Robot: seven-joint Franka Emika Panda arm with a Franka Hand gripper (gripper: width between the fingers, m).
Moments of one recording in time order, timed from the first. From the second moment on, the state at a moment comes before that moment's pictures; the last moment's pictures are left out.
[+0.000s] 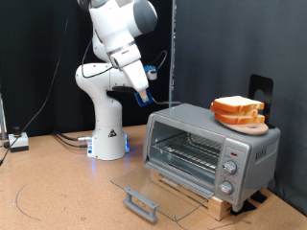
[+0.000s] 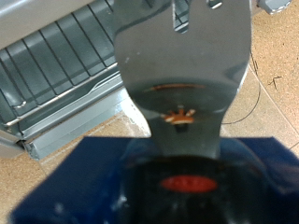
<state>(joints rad) -0.17 -0.64 0.01 -2.68 0.48 2.12 -0.99</state>
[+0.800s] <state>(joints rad) -0.08 -0.45 0.14 -2.59 0.60 2.23 -0.98</state>
